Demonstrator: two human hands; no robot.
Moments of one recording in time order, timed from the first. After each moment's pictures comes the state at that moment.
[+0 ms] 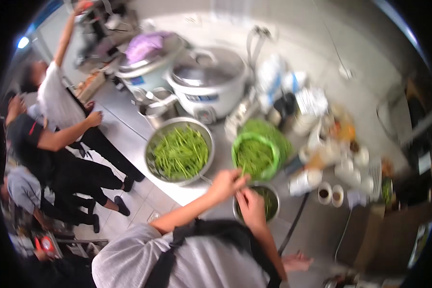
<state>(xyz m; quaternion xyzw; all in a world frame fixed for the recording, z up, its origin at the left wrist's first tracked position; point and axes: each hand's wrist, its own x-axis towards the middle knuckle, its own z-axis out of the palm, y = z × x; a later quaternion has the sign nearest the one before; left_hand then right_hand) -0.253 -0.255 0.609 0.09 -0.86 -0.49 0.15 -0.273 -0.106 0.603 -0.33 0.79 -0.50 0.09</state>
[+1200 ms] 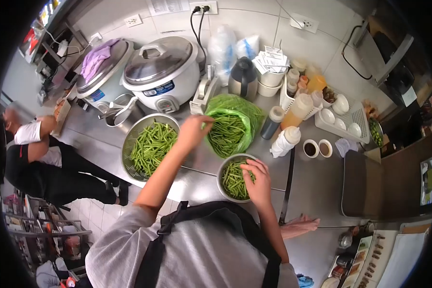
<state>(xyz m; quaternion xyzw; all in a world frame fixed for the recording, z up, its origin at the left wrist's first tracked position) -0.337 -0.318 0.611 0.03 -0.95 -0.28 0.14 -0.275 -0.053 0.592 -0.21 0.86 -0.46 -0.10</state>
